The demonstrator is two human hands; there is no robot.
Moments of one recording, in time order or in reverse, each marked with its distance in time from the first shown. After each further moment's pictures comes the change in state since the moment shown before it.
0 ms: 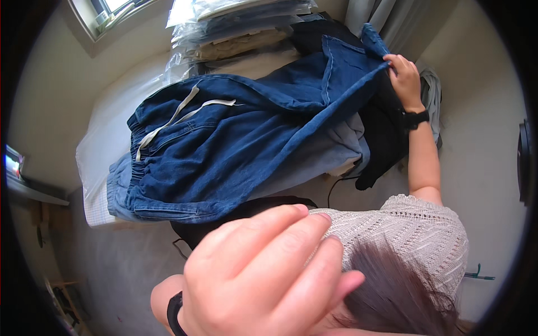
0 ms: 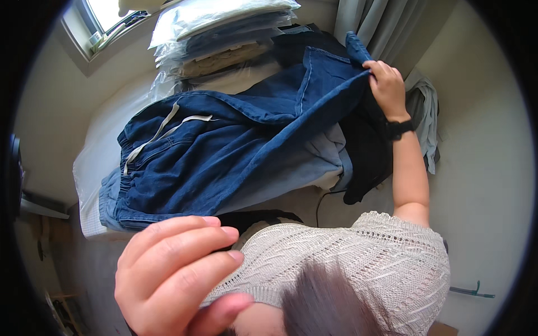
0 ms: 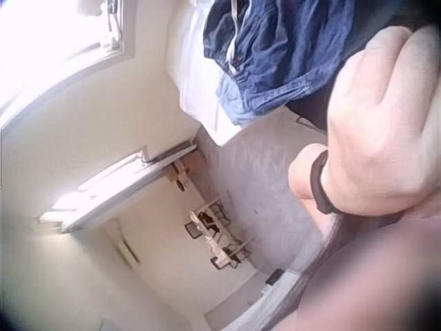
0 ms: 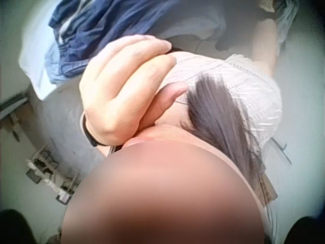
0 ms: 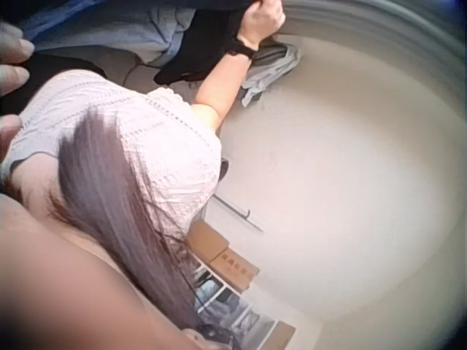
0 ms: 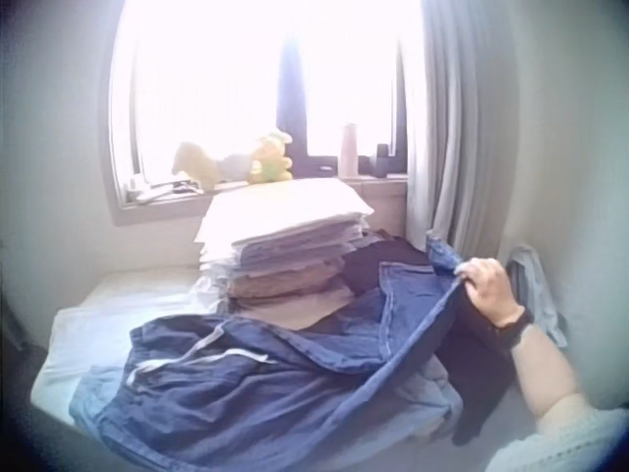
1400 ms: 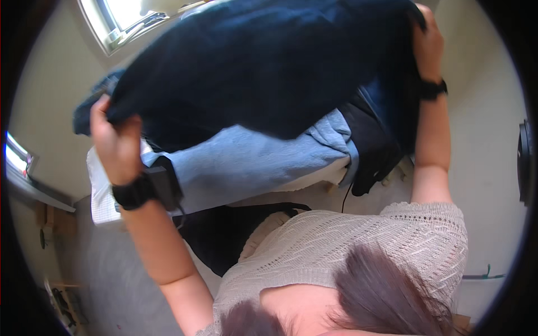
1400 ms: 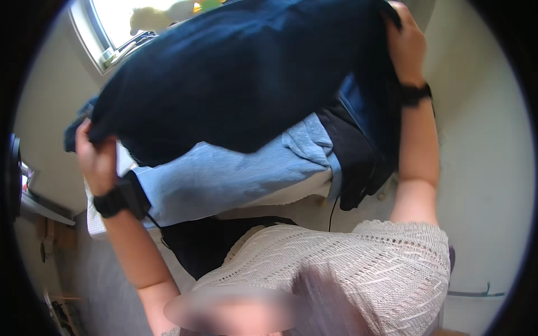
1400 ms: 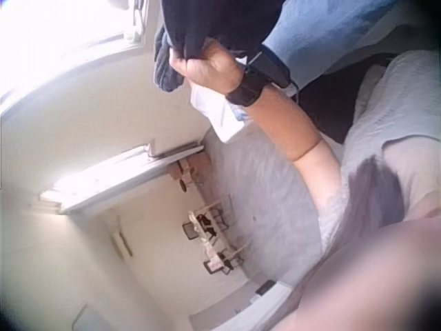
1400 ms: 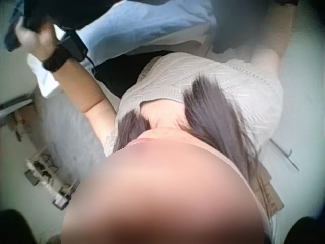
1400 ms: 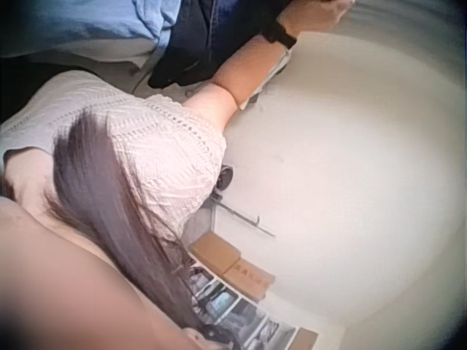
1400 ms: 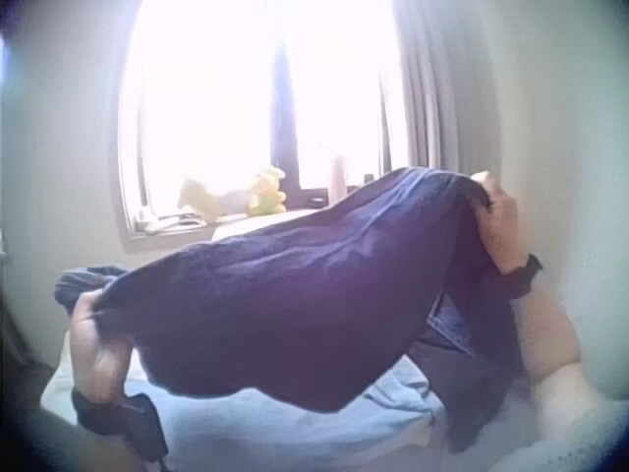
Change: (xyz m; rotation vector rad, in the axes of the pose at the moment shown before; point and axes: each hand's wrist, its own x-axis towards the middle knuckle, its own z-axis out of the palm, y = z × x) left_hand -0.027 -0.160 -0.065 -1.231 0.882 -0.543; right_hand 0.068 0.024 -0.103 -0.054 0.473 0.268
